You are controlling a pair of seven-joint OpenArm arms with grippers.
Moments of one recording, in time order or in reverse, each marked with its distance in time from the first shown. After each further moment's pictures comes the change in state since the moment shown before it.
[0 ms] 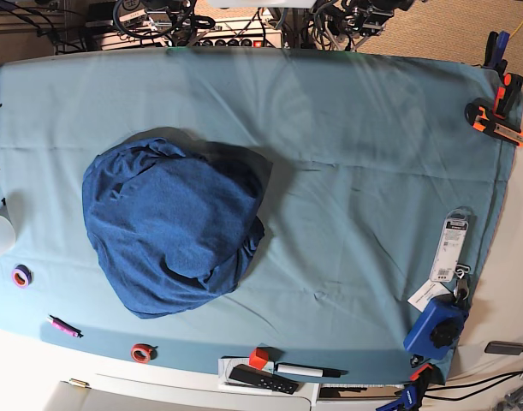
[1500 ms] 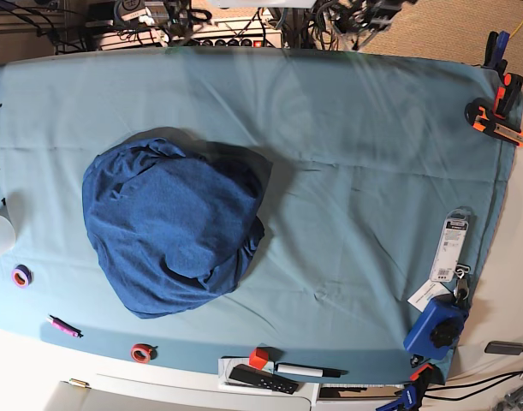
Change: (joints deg) left arm 5.7 -4.2 0.2 8.0 -4.4 -0.2 -0.3; right arm -5.9 1.0 0.0 6.2 0.2 0.0 2.6
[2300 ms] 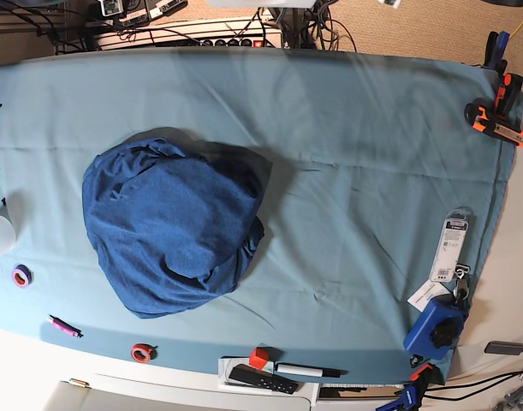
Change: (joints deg) left arm 45.9 -24.5 0.0 71.1 -5.0 0.4 1.4; right arm -44.8 12.7 0.1 56.0 2.7 0.1 14.4
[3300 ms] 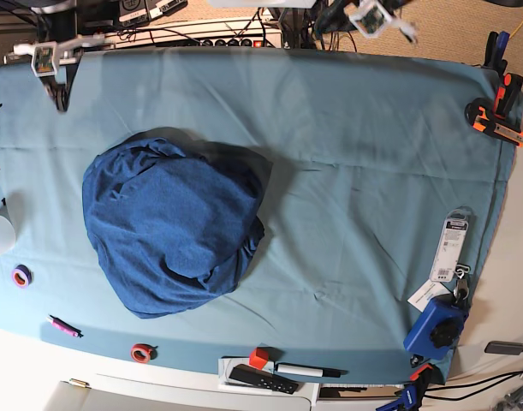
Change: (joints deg) left arm -0.9 -9.4 -0.2 35.4 16.2 0.2 3.7; right arm -3.1 -0.3 17.2 38.0 9.2 0.5 -2.6
